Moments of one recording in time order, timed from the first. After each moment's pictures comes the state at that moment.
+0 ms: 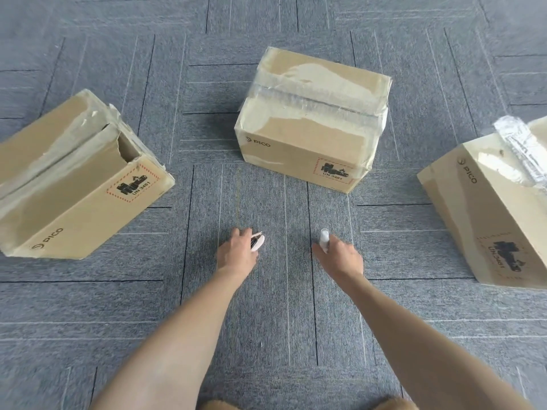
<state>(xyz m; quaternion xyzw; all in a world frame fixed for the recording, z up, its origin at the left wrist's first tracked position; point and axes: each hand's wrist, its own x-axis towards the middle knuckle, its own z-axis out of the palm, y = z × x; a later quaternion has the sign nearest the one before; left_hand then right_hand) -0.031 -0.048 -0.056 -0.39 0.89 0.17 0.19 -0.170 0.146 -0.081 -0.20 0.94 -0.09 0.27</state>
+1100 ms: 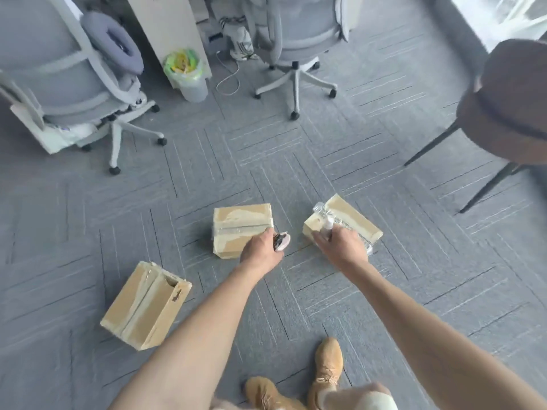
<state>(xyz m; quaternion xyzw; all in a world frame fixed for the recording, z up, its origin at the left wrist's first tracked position) -0.168 0.103 0.644 -0.17 0.93 0.25 0.19 -0.216 0.292 0.656 -0.02 0.96 -0.22 0.17</state>
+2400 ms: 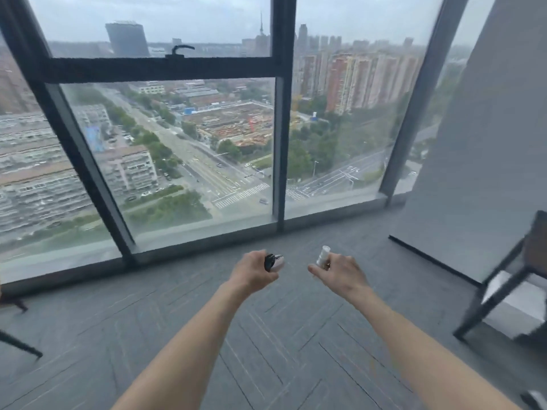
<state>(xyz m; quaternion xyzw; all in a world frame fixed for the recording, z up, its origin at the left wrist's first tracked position) 0.447 0.671 0.979 0.71 0.62 0.17 0.27 0.663 0.627 1.003 0.71 0.65 -0.20 -0.19</state>
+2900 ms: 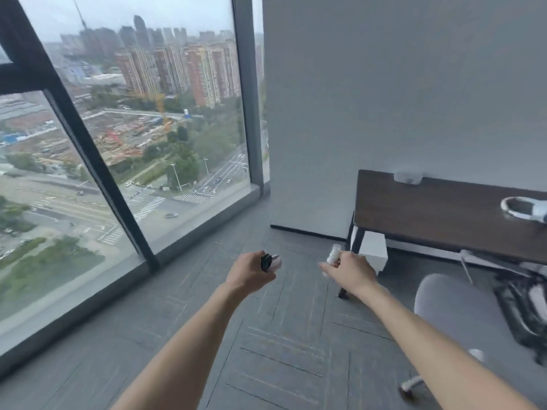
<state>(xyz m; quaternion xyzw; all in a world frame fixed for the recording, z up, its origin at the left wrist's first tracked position) 0.938 0.801 0.965 0.85 0.42 0.10 0.28 1.129 0.647 0.986 0.87 0.40 -0.18 -0.22</state>
